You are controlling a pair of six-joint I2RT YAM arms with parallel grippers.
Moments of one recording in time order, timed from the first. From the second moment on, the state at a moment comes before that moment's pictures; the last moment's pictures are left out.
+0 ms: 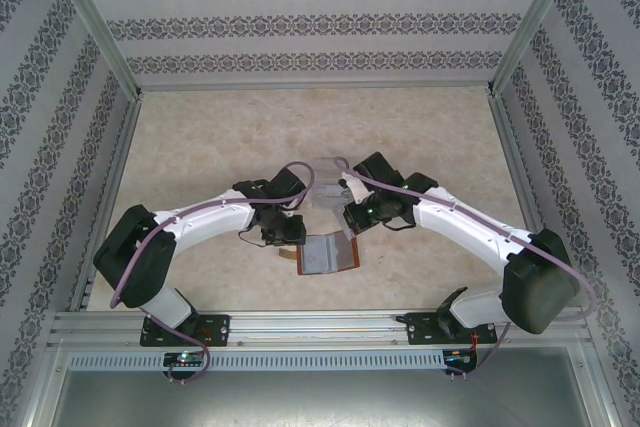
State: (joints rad) left arm -0.70 1.58 0.97 -0.68 0.27 -0.70; right arm 0.64 1.37 0.98 -0.72 -0.23 0.14
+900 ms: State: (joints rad) left arm -0.67 1.51 0.91 -0.68 0.27 -0.72; right arm 0.53 1.87 1.62 -1.15 -0.23 -0.77
